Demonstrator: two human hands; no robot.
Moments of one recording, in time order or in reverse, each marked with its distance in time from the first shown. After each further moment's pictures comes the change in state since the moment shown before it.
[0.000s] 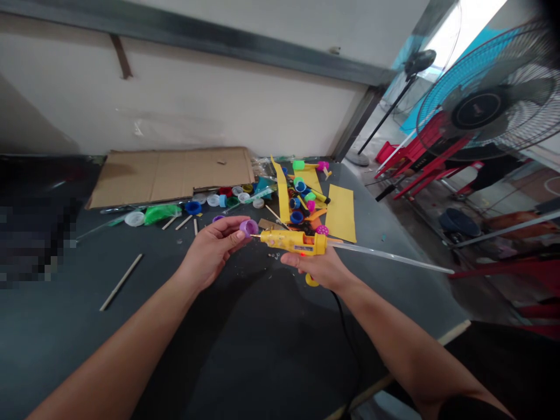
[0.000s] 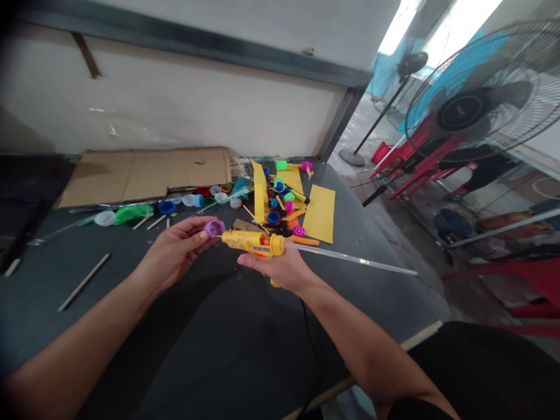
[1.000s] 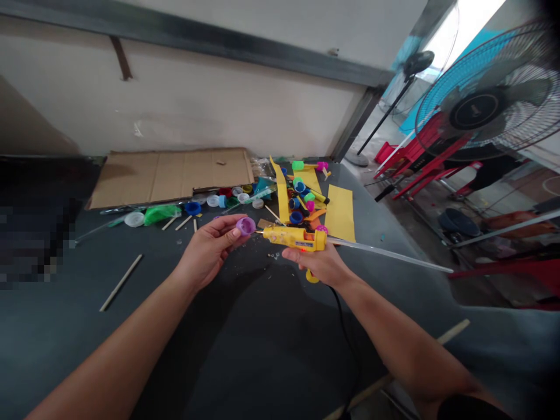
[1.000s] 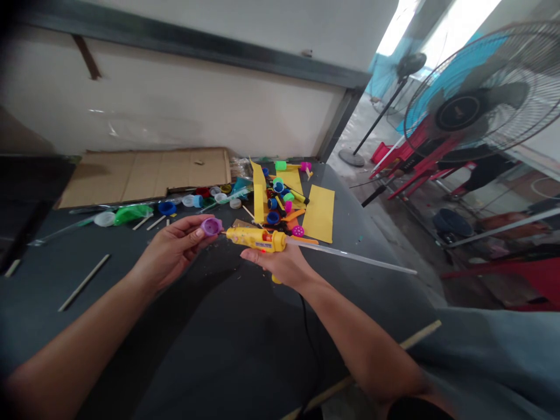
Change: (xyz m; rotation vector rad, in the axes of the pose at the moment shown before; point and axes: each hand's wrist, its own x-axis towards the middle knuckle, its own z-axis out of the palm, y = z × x) left_hand 0.002 0.002 -0.002 -0.011 0.007 0.014; right_hand 0.003 -0.005 -0.003 -0.075 0.030 0.014
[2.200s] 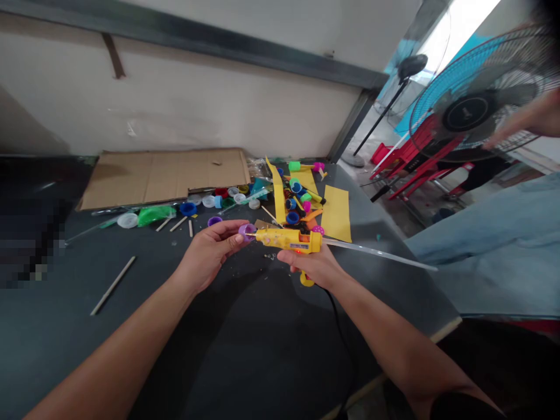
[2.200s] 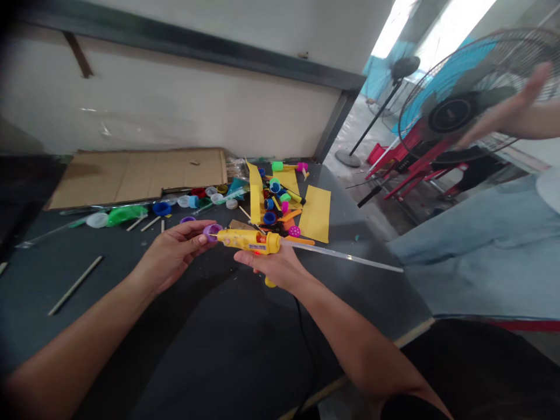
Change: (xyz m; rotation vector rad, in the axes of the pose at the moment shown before) left_hand -0.002 -0.004 0.002 0.073 -0.024 -0.041; right_hand -0.003 -0.003 0.002 -0.004 -0.008 0.076
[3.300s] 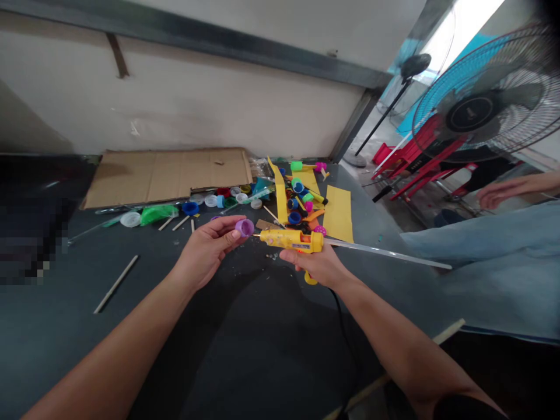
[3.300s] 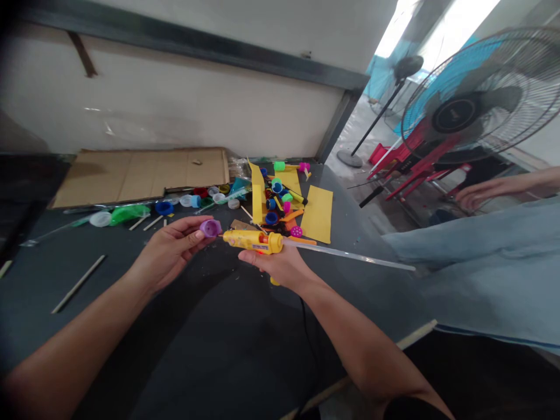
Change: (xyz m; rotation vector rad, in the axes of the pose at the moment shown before) left_hand 0.000 0.005 -0.003 -0.008 0.030 0.040; right_hand 0.004 0.008 -0.002 -0.024 0.007 -0.035
